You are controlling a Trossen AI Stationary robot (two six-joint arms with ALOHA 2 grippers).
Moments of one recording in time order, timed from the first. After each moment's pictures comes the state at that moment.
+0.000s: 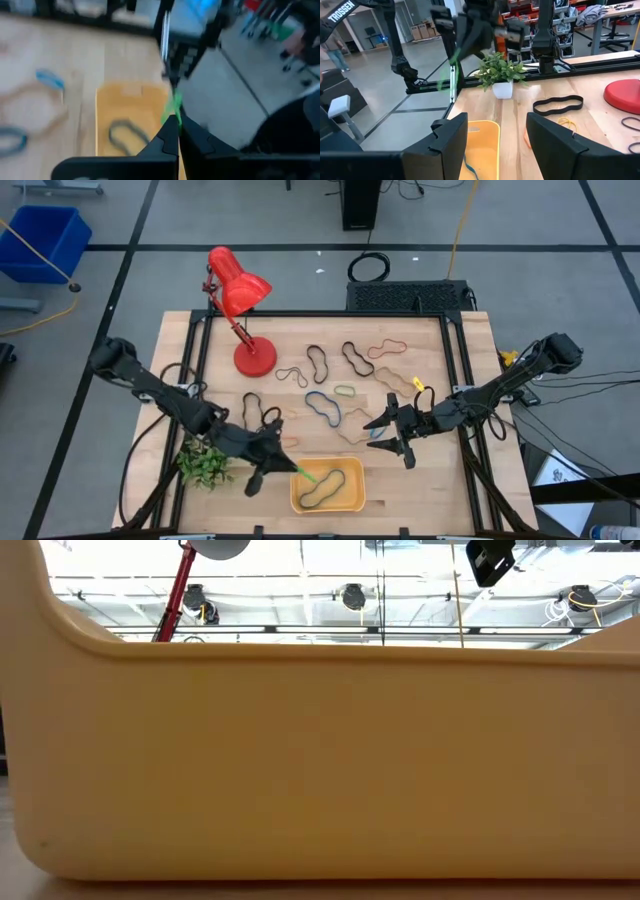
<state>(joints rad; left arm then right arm) -0.55 1.36 0.96 0.03 -0.14 -0.40 0.49 1.10 0.54 0.45 0.29 0.26</state>
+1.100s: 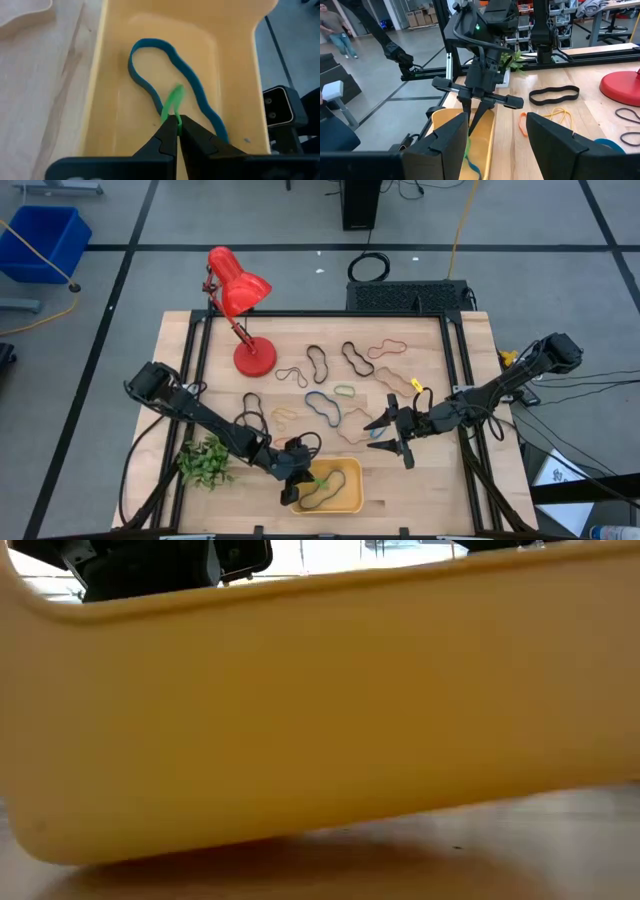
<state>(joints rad) -0.51 1.81 0.96 0.16 -0.08 -0.61 0.49 1.10 0.54 0.38 0.28 0.25</state>
